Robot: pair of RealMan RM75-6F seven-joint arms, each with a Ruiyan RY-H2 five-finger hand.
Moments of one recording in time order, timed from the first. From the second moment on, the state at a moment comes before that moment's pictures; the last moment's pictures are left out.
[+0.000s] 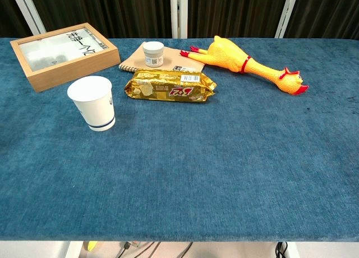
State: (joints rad) left arm -0.22 -1.15 -0.07 -1.62 1.50 1.39 0.14; right arm 0.09 -1.12 0.07 -1.82 -1.42 1.46 -0.28
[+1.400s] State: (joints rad) left arm -0.49 -1.16 -0.10 -1.80 1.54 1.06 0.21; right arm 0.08 -1.10 0.08 -1.81 -1.42 1.47 -0.22
